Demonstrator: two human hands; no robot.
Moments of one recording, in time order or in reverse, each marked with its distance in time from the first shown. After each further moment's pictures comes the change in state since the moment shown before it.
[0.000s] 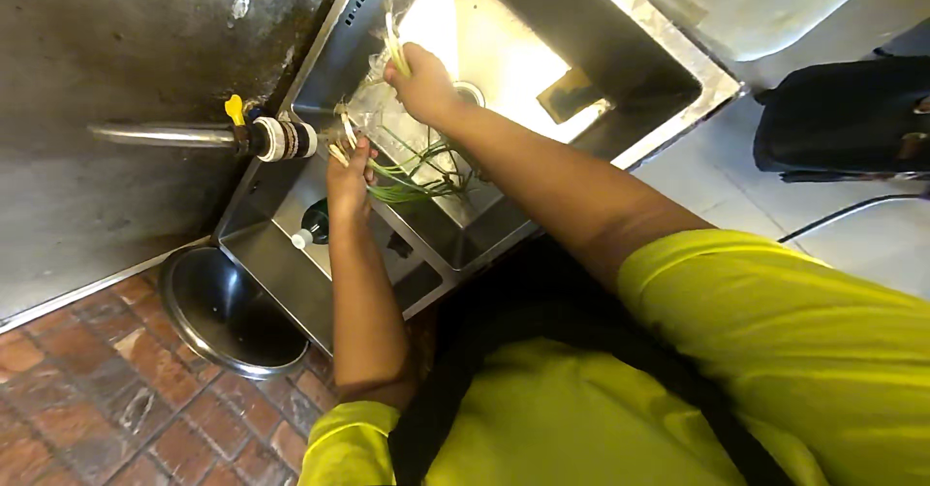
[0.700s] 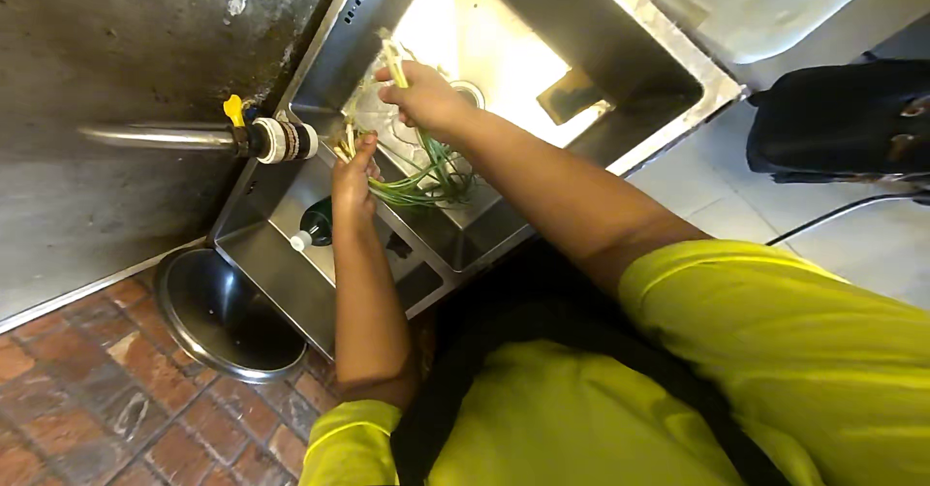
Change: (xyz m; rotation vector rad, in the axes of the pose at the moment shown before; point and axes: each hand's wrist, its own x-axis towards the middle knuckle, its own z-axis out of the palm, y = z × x) left_hand 0.013 -0.010 0.004 -0.184 -0.069 -0.092; right_hand -0.015 -0.002 0.001 0.360 -0.221 0.149
